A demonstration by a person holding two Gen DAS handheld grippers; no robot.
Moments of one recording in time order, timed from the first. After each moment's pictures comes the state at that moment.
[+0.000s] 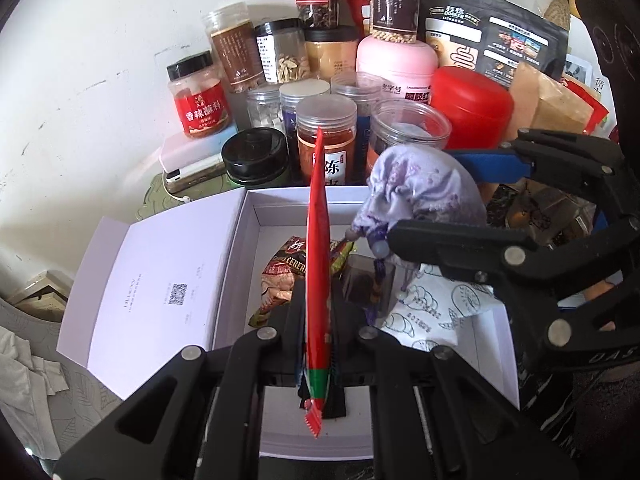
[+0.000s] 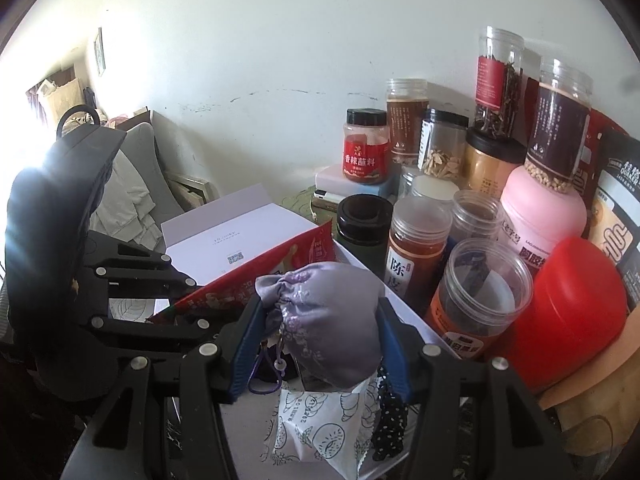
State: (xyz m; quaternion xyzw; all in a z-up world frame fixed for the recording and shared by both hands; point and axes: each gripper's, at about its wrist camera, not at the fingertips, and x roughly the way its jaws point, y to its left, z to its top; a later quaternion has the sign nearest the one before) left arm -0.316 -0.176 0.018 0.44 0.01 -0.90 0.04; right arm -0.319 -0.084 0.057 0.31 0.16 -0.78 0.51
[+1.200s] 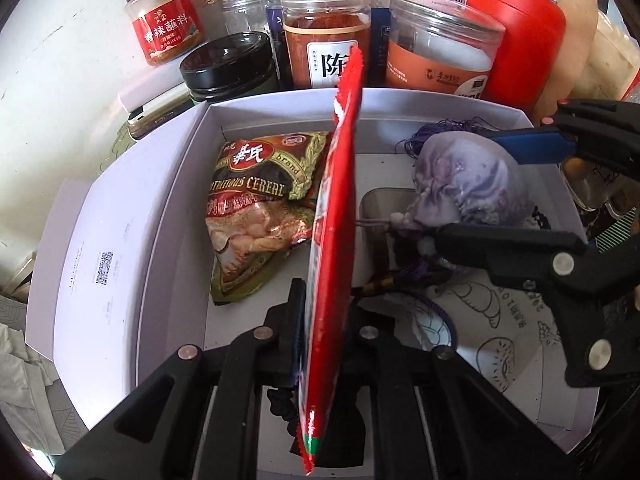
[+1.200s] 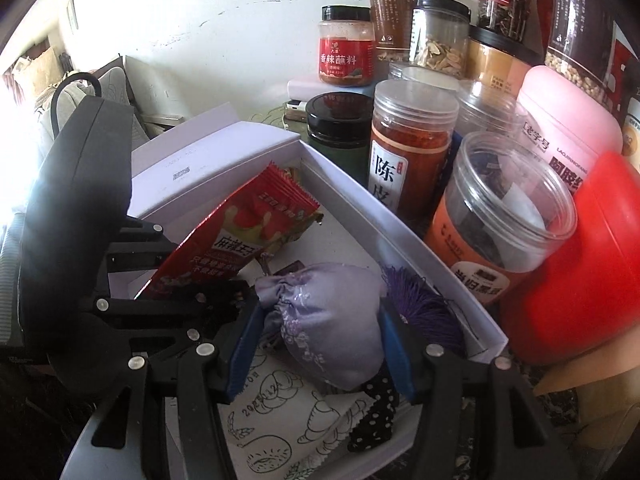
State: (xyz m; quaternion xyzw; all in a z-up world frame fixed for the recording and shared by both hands) left arm -0.350 -0.173 -0.071 0.52 -0.01 -0.85 0.05; right arm -0.349 -0.095 -0.010 0.40 0.22 -0.75 0.48
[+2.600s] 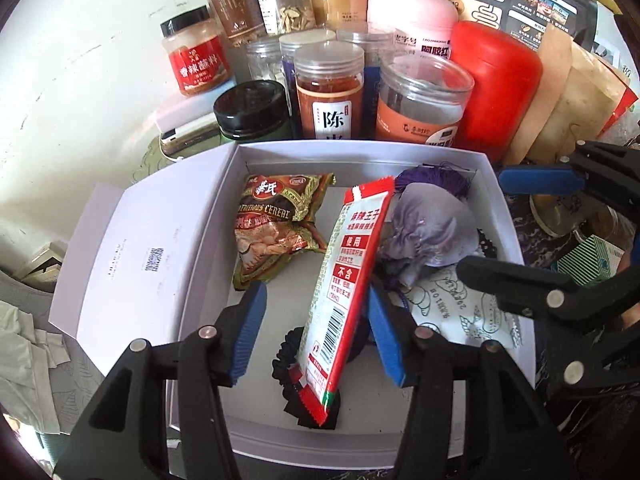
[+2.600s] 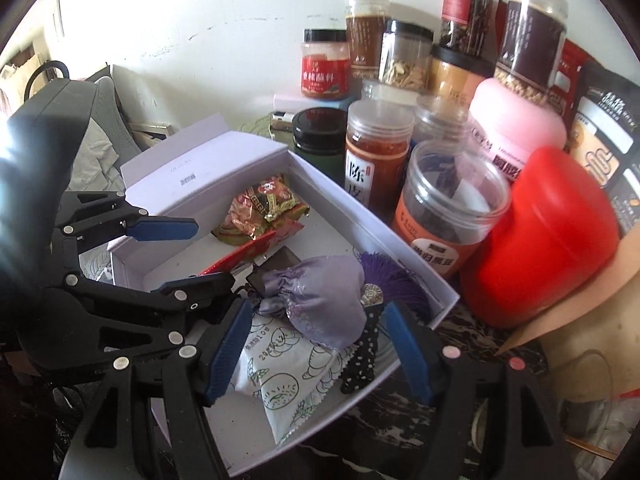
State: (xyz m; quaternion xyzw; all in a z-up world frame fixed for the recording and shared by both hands) left arm -0.318 -0.152 -0.012 0.49 0.01 -0.87 0.08; right arm -0.329 -0.060 0.028 0.40 0.22 -0.77 0.44
